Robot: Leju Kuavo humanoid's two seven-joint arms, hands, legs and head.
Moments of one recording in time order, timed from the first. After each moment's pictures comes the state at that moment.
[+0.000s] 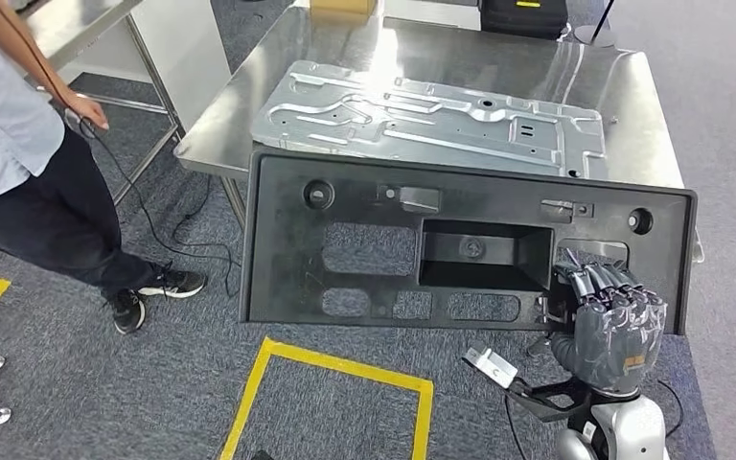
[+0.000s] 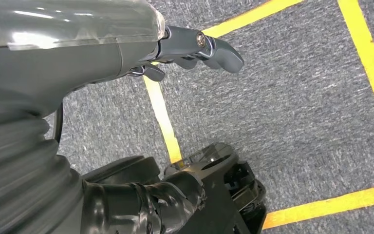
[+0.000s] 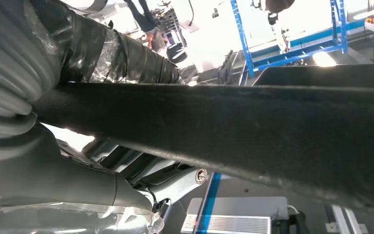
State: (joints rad) left arm -0.15 -0.08 -1.56 -0.13 1.21 0.37 -0.38; right arm -0.05 -0.18 0.19 -1.87 1.22 -0.69 -0.10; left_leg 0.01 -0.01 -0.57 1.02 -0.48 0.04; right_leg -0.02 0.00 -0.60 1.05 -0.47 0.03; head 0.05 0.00
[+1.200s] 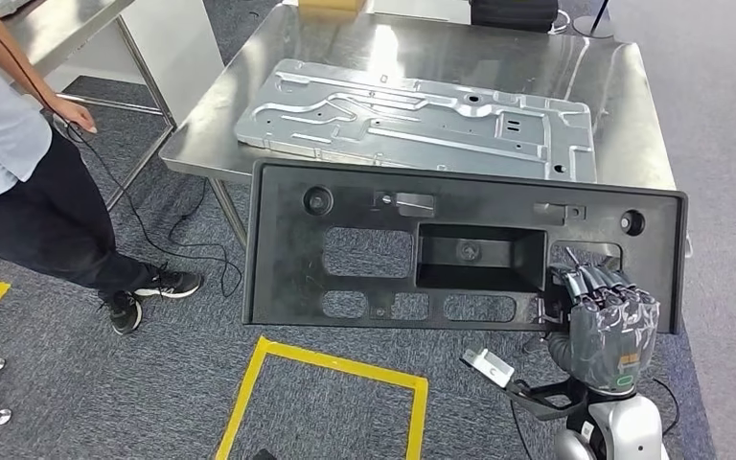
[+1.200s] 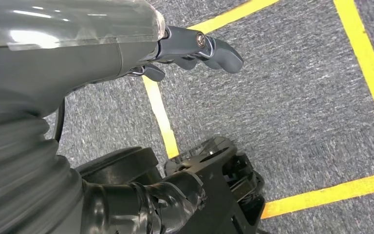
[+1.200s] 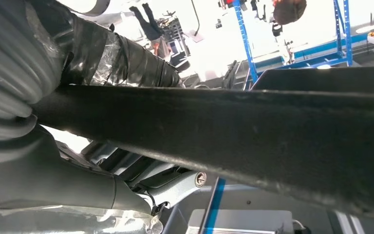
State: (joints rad) left arm -0.15 -0.09 -1.56 -0.13 1.21 0.37 -0.39; right arm -0.05 -0.18 0.21 -1.85 1.22 -0.69 -0.08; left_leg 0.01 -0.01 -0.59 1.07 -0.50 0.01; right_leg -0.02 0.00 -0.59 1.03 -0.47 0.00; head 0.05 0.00
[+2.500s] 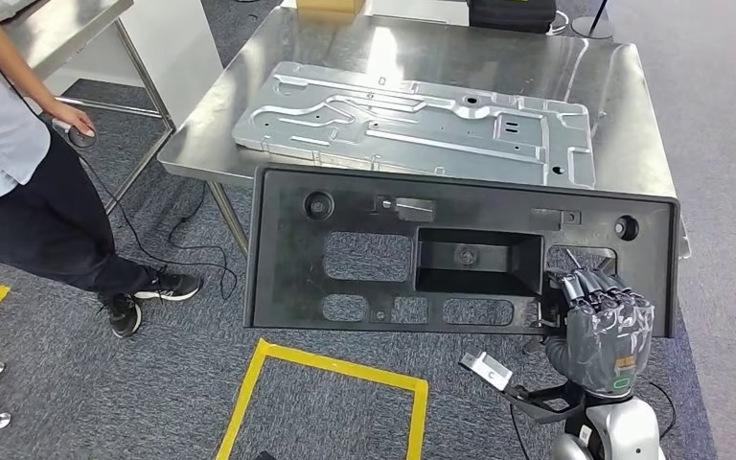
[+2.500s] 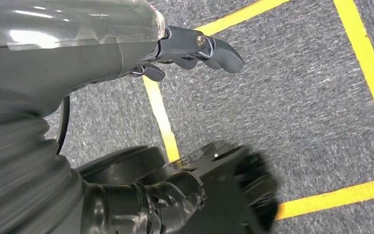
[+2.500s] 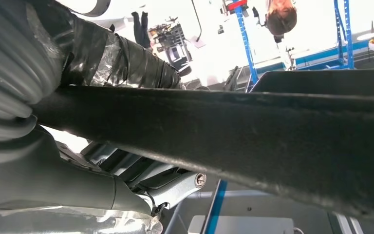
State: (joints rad) left arm -0.15 -0.08 -1.56 -0.13 1.22 0.39 -0.38; right arm -0.03 -0.18 0.21 -1.84 1.21 -0.69 -0.08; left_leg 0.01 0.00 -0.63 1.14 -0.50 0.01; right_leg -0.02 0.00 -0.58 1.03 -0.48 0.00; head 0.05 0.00
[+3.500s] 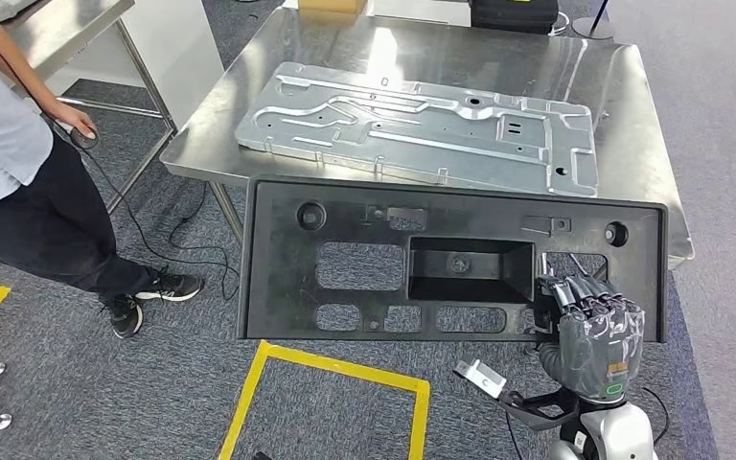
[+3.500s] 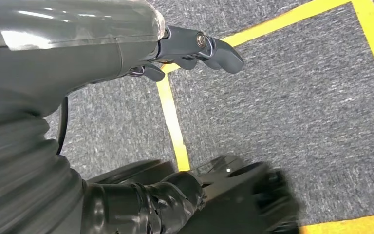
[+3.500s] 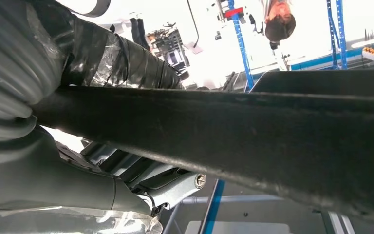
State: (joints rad) left arm -0.14 -0.08 -1.56 -0.13 1.23 0.46 -0.33; right arm -0.01 -0.18 0.22 -1.84 1.22 -0.69 -0.08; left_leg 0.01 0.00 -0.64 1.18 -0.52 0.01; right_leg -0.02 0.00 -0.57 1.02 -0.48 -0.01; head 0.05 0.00
